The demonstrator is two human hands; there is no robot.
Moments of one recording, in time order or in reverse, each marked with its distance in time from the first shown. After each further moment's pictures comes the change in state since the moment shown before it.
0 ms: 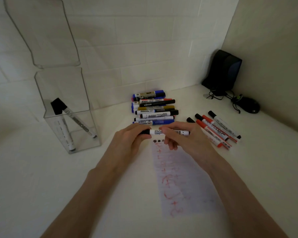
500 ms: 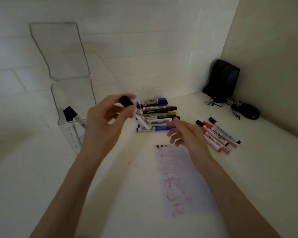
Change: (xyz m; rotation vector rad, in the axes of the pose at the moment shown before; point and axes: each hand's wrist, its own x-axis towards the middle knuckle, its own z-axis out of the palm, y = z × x) left_hand 0.022 0.058 -0.093 -0.424 0.348 -0.206; right_hand 0.006 -0.002 0.008 0.197 0.186 0.041
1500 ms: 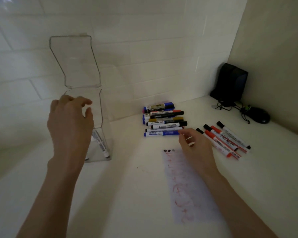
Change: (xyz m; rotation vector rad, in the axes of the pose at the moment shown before) left_hand 0.021 -0.022 -0.068 1.034 0.274 -0.081; right_hand 0.004 0.029 0.002 -0.599 0.222 -0.237
